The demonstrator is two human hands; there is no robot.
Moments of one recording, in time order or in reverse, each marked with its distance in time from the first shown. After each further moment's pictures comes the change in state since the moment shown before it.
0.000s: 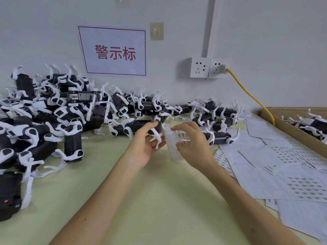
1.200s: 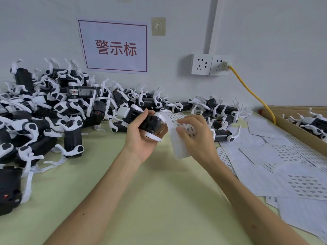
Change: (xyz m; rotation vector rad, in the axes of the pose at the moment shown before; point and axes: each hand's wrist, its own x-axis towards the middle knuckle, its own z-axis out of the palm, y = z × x) left_hand -0.001 0.005 -0.001 -0.245 -0.168 0.121; right_hand 0.001 -0.003 -0.005 0.087 0.172 -0.022
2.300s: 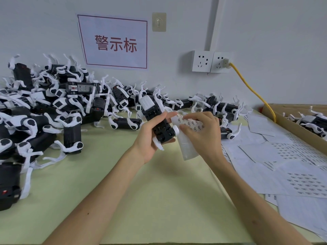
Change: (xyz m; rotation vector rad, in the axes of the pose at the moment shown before) left_hand -0.012 -0.010 0.016 0.416 -0.080 -0.088; right_hand 0.004 -0.003 -0.008 -0.101 0.126 0.083
